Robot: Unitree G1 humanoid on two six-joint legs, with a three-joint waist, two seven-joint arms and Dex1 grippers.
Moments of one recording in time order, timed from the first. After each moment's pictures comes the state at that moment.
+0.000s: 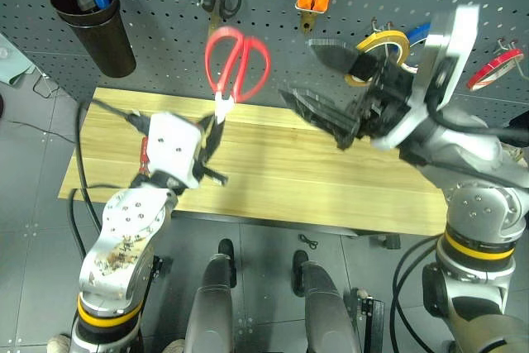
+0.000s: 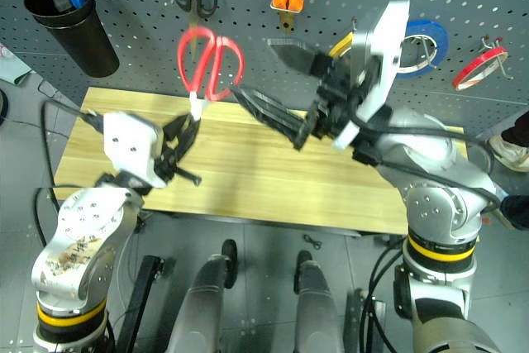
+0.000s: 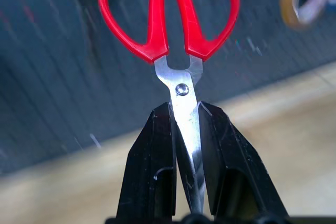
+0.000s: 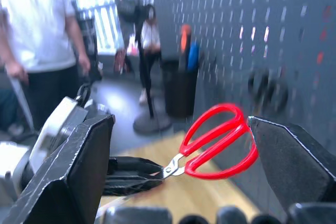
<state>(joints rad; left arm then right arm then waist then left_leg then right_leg) -0.39 0.41 0.02 -0.77 -0.16 0.65 -0.16 -0.79 -0.47 -0.14 -0.53 0.85 0.71 0.53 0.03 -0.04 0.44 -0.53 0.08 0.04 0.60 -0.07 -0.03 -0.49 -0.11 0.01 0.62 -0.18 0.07</state>
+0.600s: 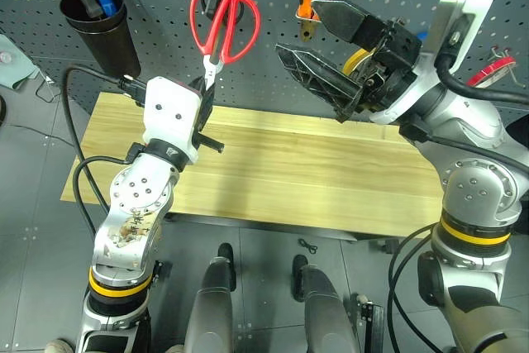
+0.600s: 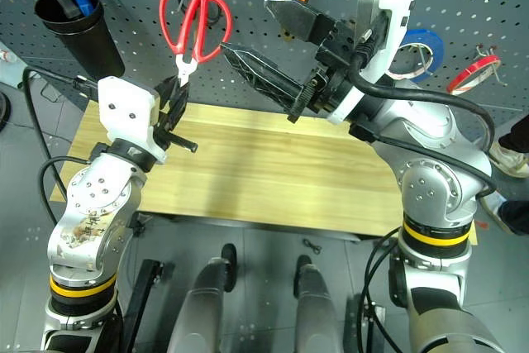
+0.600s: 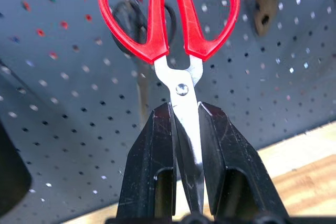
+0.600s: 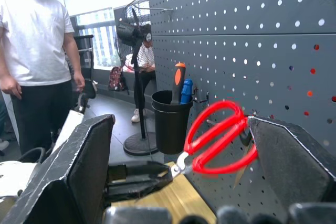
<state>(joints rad) -0.46 0.38 0.00 -0.59 -0.08 0.60 -0.17 -0.84 -0.47 -0.12 -0.46 0.81 0.66 0.53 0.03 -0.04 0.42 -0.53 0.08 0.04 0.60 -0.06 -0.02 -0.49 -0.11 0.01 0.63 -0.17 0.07</state>
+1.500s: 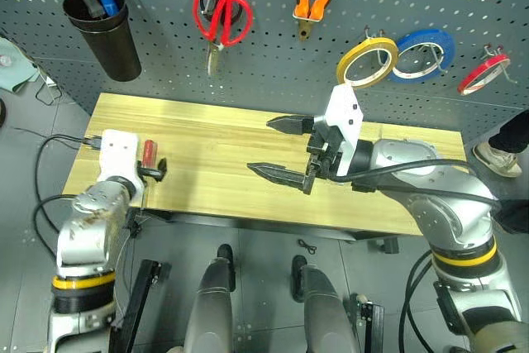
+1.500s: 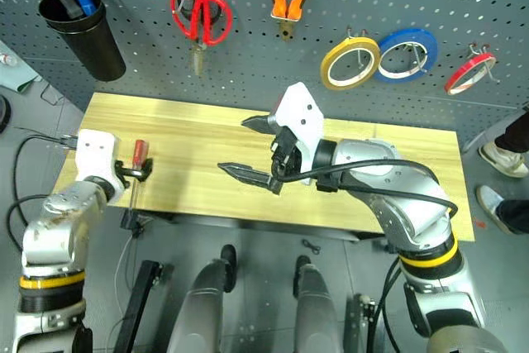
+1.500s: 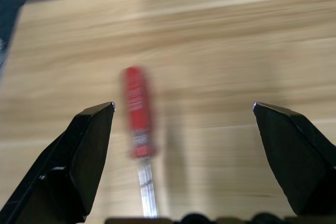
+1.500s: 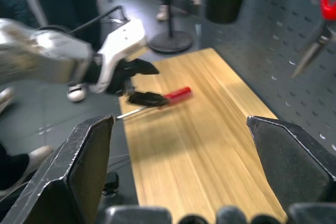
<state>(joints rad) -0.39 0.53 0.29 -0.12 -0.14 0.85 -0.21 -0.72 -0.57 0.18 -0.46 0.63 0.75 0.66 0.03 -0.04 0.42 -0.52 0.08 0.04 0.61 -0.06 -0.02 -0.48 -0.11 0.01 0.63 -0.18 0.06</state>
